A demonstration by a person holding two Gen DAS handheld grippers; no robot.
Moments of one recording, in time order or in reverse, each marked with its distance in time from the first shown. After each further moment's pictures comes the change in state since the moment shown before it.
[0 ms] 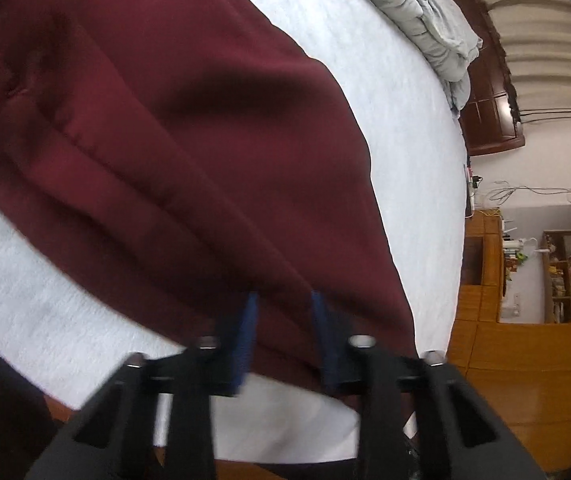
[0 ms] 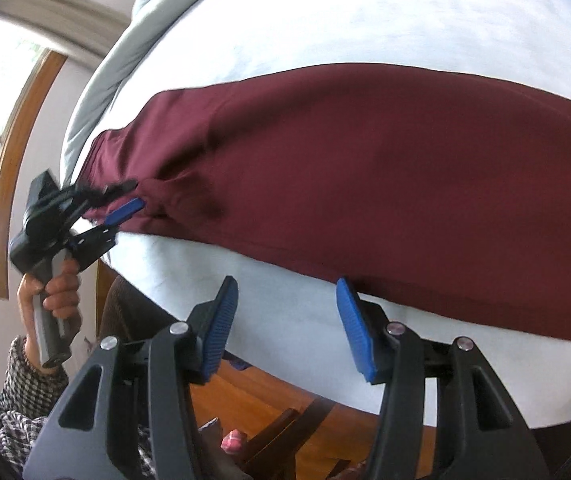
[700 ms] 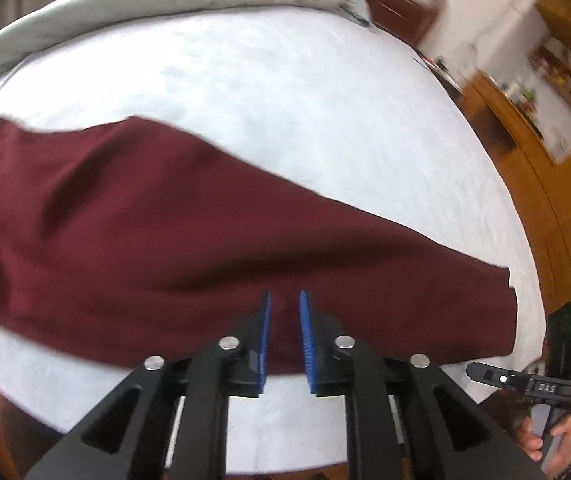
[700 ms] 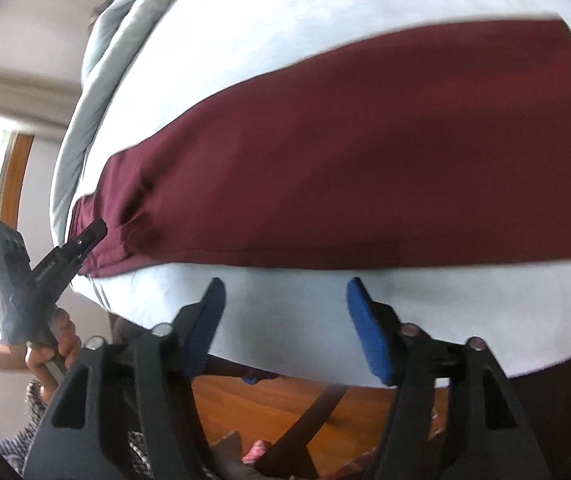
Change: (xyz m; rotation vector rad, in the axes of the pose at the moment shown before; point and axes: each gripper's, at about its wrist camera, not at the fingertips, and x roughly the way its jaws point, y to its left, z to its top) left arm 0.040 -0.124 -0.065 0.675 -0.056 0.238; right arm -0.040 -0.082 -0.035 0.291 -0.075 0.011
